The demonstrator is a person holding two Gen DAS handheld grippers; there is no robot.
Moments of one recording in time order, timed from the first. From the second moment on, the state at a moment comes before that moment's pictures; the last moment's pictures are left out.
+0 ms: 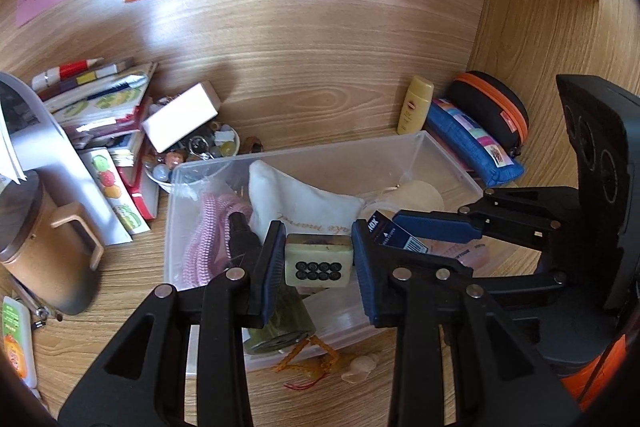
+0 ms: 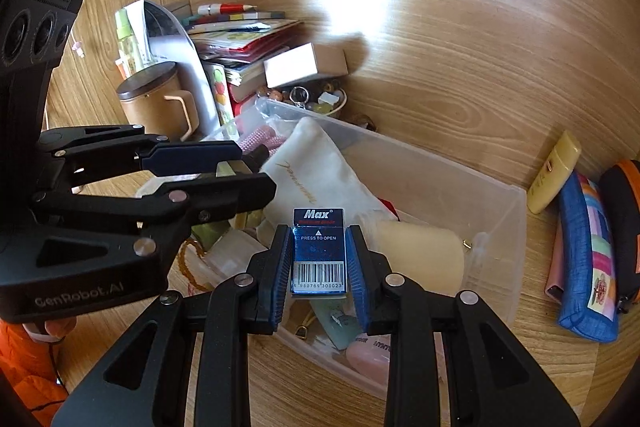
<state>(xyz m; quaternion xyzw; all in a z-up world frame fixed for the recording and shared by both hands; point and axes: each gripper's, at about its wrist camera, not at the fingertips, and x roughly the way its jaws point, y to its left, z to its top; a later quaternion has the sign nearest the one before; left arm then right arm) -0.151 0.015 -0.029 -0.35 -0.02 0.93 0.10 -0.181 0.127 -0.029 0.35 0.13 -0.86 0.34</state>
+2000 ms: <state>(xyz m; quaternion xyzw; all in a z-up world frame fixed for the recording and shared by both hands) -0.071 -0.033 -0.010 -0.31 -0.02 0.95 0.01 -0.106 0.134 -0.007 0.30 0.16 -0.90 0.25</state>
